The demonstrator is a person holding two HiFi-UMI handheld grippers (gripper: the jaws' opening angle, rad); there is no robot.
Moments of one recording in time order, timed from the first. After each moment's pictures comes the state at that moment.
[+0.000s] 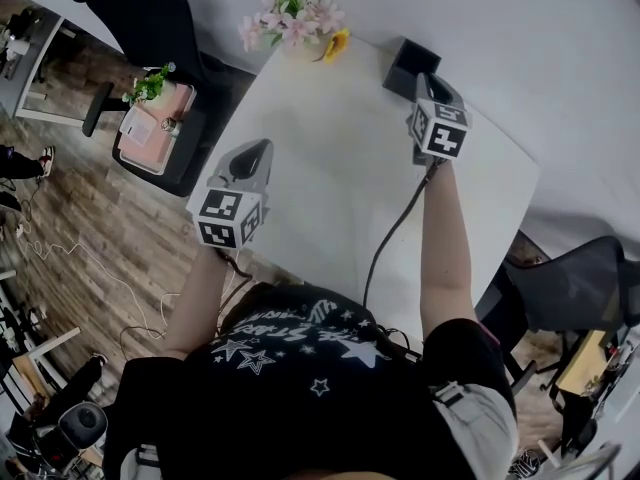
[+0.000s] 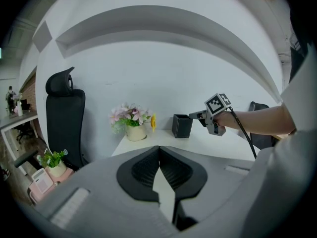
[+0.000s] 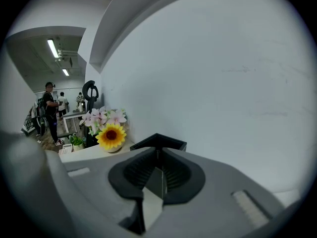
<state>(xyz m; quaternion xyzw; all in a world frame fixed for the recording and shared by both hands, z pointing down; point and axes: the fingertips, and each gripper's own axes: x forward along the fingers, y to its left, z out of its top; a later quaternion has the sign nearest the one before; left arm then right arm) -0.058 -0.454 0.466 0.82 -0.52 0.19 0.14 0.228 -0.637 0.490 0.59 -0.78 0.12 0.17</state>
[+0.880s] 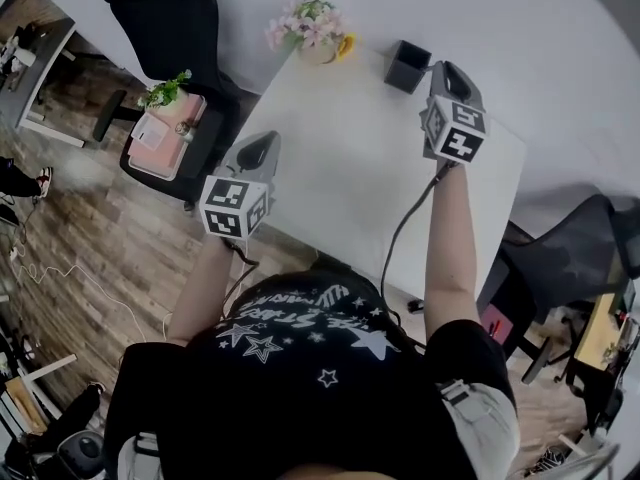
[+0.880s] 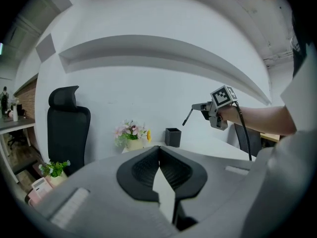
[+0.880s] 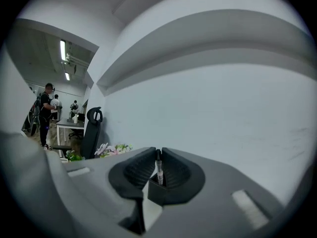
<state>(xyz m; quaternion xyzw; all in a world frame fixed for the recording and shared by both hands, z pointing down) -0.089 -0.383 0.407 0.85 -0.50 0.13 0.09 0.210 -0.527 0.336 0.64 -0.76 0.01 0.07</state>
